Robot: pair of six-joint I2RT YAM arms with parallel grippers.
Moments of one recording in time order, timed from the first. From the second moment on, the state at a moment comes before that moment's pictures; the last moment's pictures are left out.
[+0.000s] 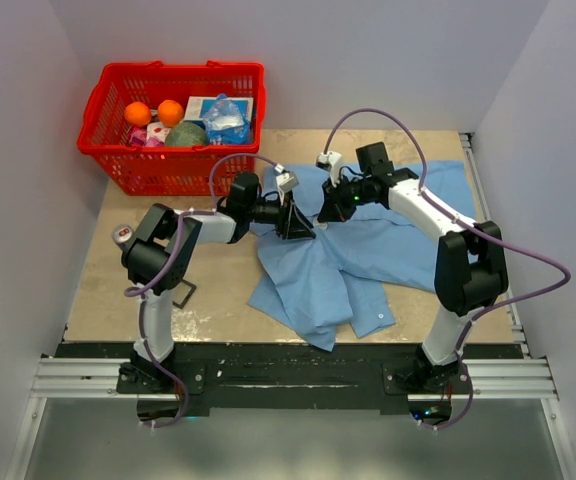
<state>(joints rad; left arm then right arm) -0.46 2.05 1.14 0.58 1.06 -0.23 0.33 1.80 1.40 -0.53 -0.69 -0.33</state>
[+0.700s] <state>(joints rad) -0.46 2.10 1.19 0.70 1.06 -0.32 0.35 1.80 1.40 -0.54 -0.72 -0.34</state>
